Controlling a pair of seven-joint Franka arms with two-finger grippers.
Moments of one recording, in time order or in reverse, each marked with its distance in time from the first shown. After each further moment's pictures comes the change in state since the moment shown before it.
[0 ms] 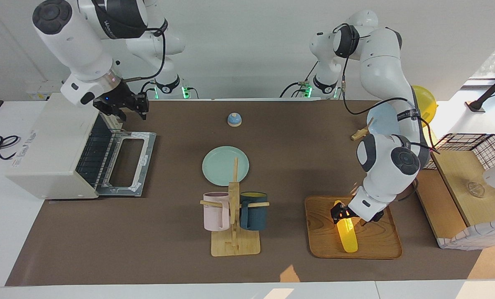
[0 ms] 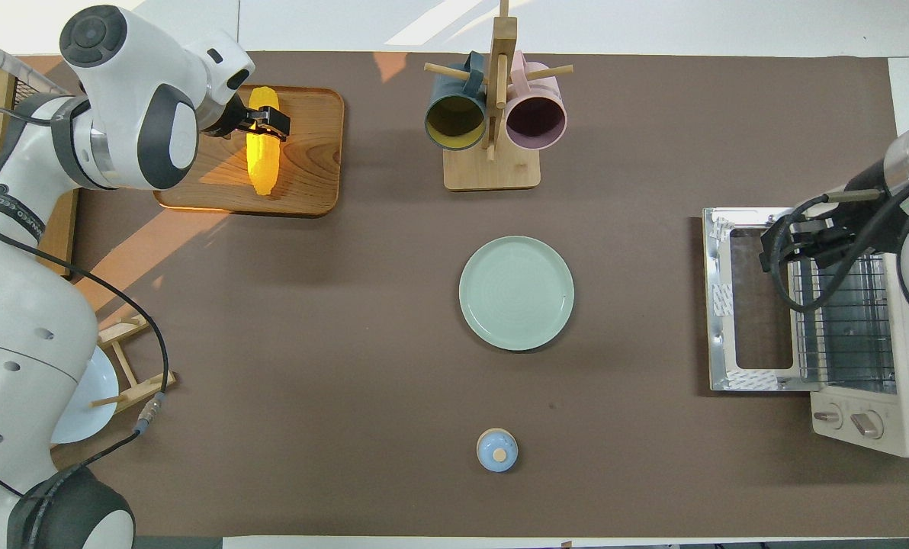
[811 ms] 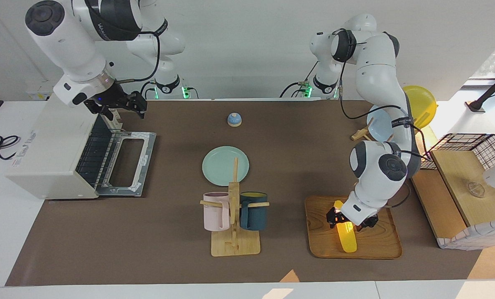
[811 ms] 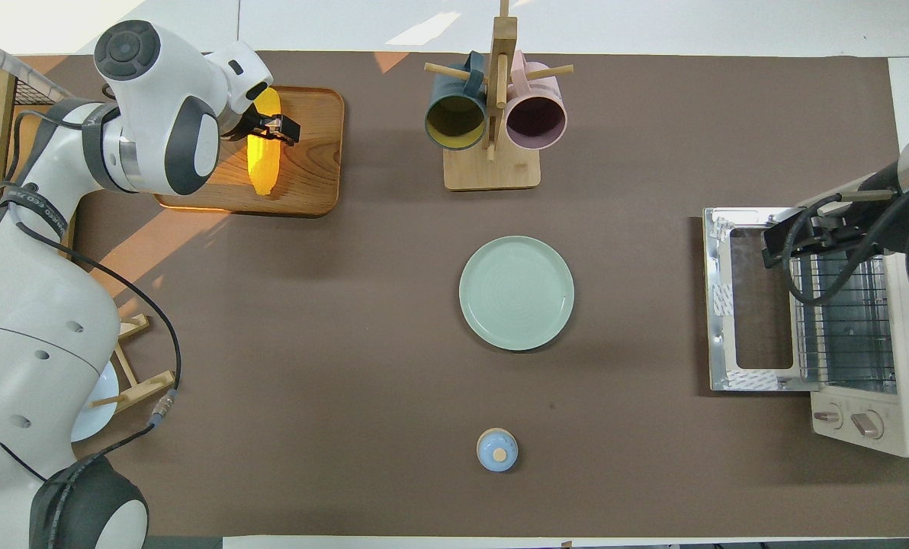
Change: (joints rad) left arm -0.020 0.038 0.006 0.000 0.045 0.054 0.028; right arm -0.031 0.002 0.000 -0.030 -0.007 0.031 0.000
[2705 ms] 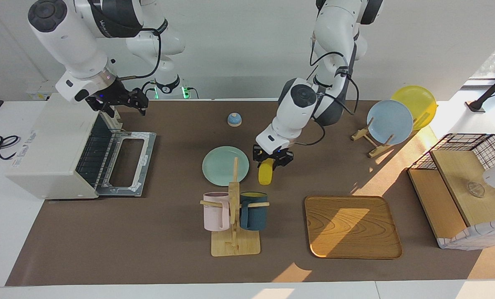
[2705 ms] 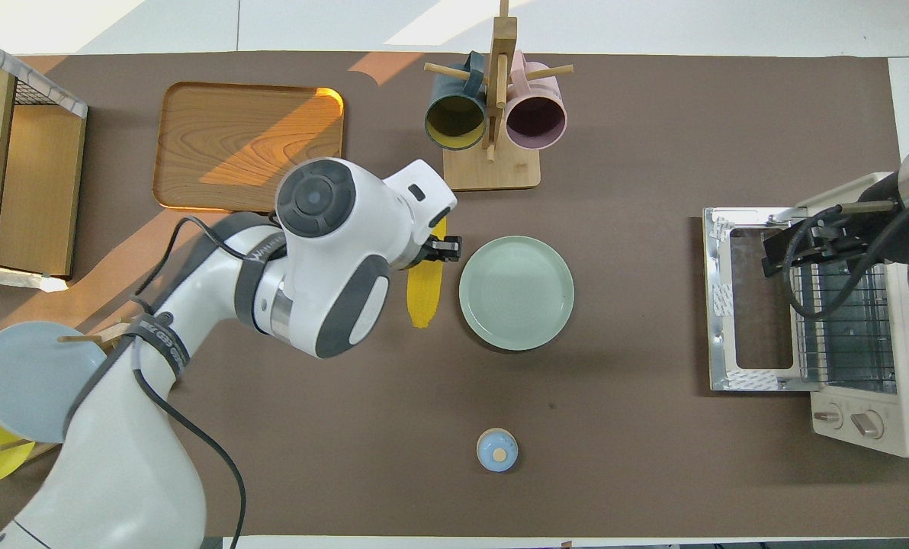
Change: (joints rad) left arm -0.406 -0.445 -0.026 -0.554 -0.193 0.130 -0.371; right arm 0.002 -0.028 0.003 -0.030 0.000 -0.001 0.000
